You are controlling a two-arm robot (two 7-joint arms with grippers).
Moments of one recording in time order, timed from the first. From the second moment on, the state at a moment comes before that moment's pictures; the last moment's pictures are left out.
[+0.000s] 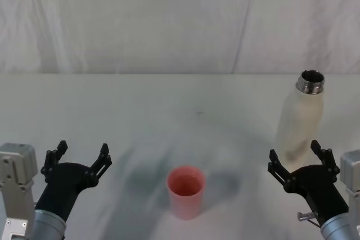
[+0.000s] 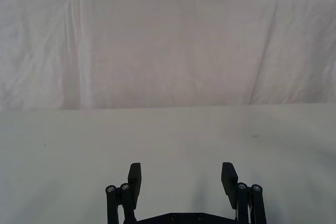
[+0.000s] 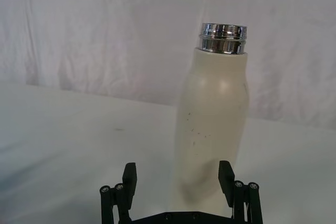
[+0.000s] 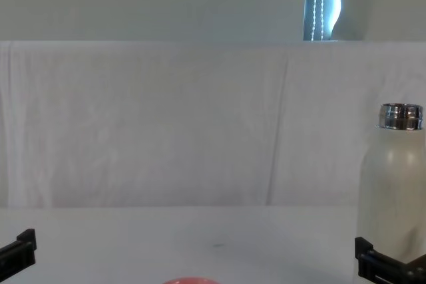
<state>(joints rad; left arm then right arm) 0.27 0.24 0.04 -1.85 -0.25 -0.02 -0.02 -0.17 0.19 -0.26 -1.77 0.07 -0.07 -0.02</state>
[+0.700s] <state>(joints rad) 0.27 0.24 0.04 -1.85 -0.25 -0.02 -0.02 -0.17 0.16 -0.17 -1.75 0.12 -0.05 0.10</state>
